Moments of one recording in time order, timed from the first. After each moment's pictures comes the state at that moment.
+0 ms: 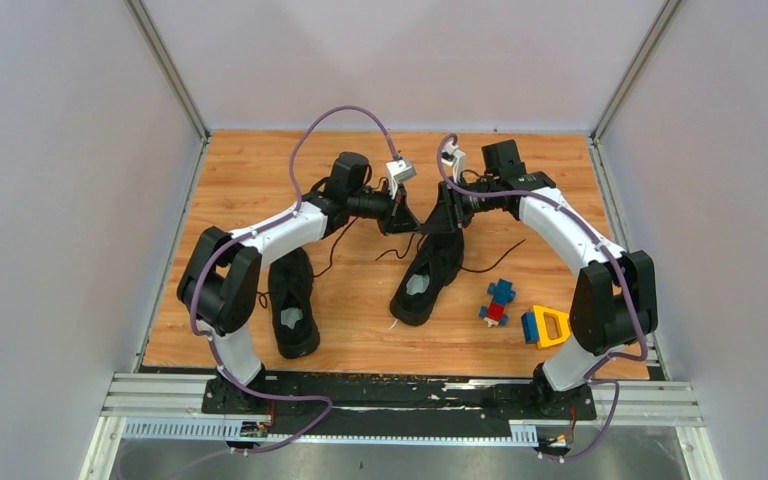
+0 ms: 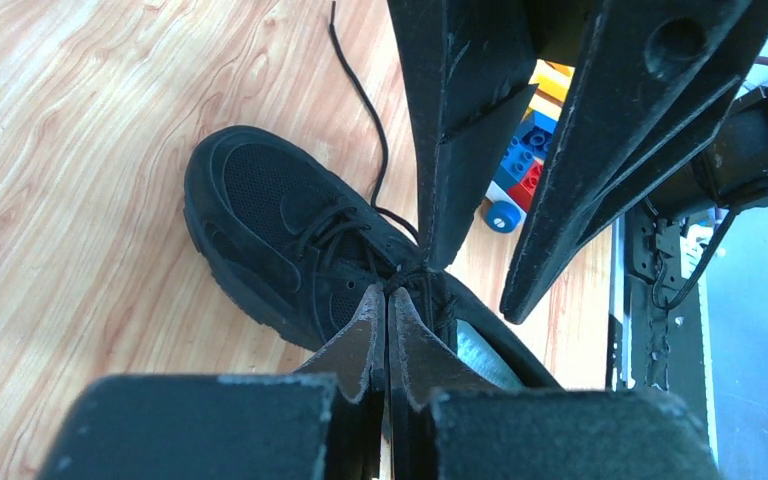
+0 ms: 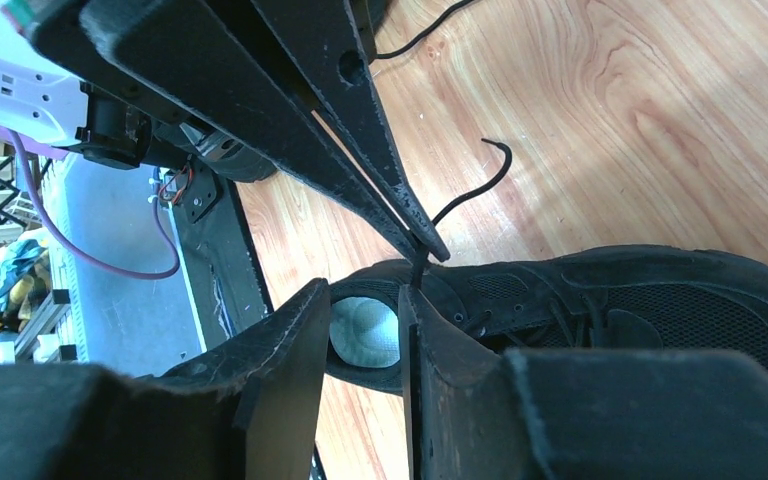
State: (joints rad) left arm -0.56 1.78 1.25 0.02 0.87 -0.01; right arm 0.31 1.63 1.32 -0.56 -0.95 -0.07
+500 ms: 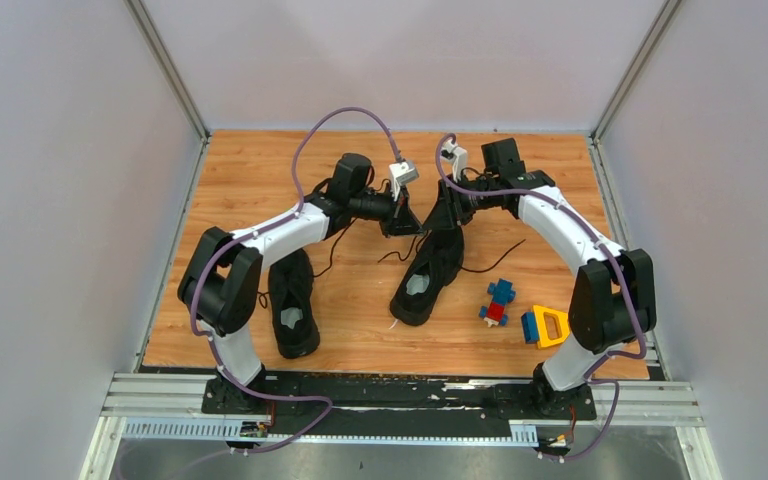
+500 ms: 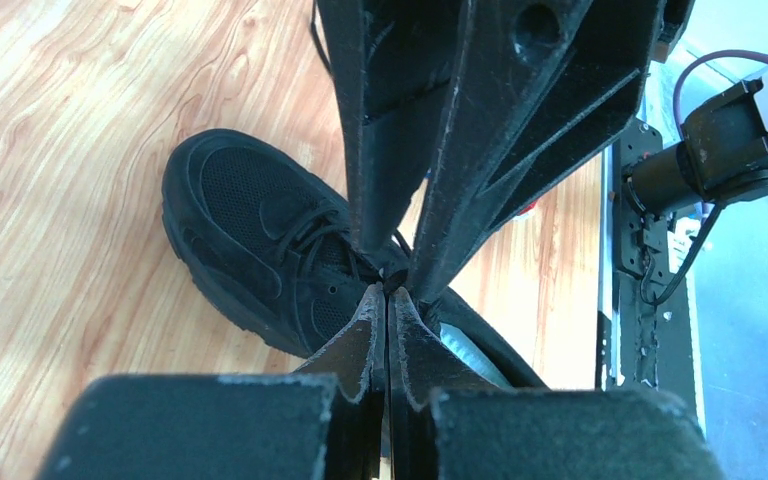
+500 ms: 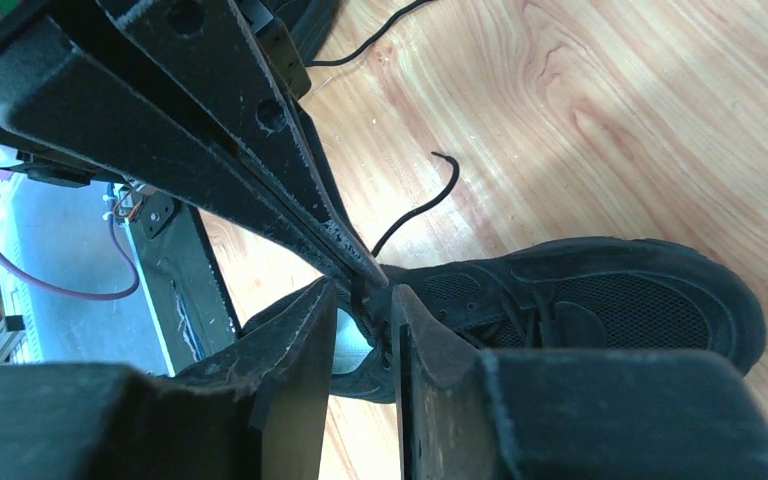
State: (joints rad) left arm -0.57 1.78 1.25 0.02 0.88 -0.01; right arm 0.31 1.65 1.33 -0.55 -0.87 -0.07
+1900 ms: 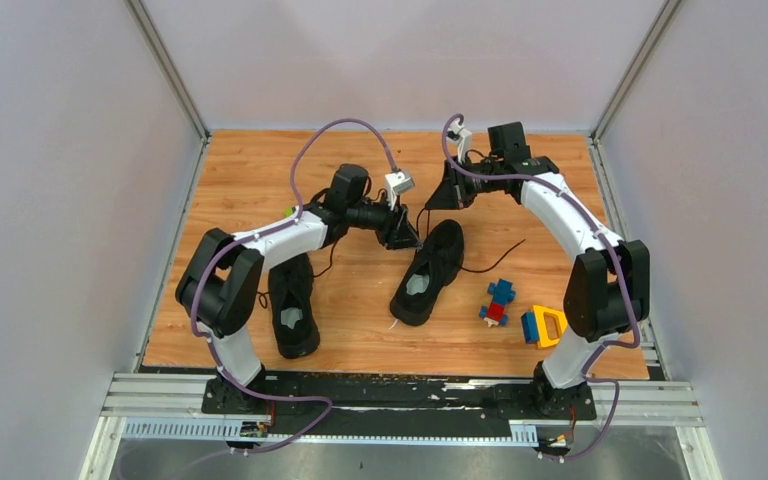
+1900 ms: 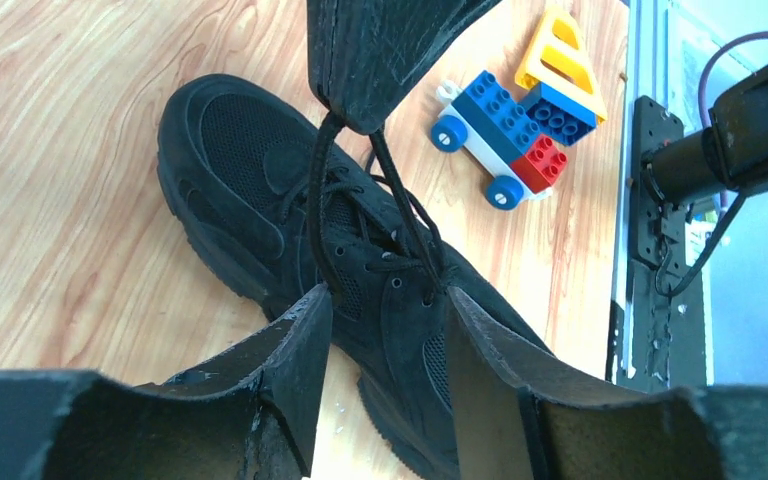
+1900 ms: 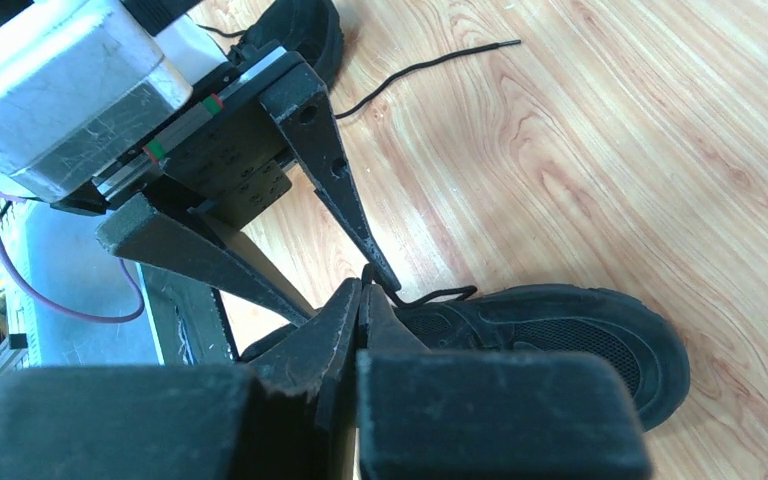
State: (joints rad) left arm -0.57 1.77 1.17 0.05 0.85 -0.01; right arm 0.26 1.71 1.46 -0.54 -0.92 -0.07
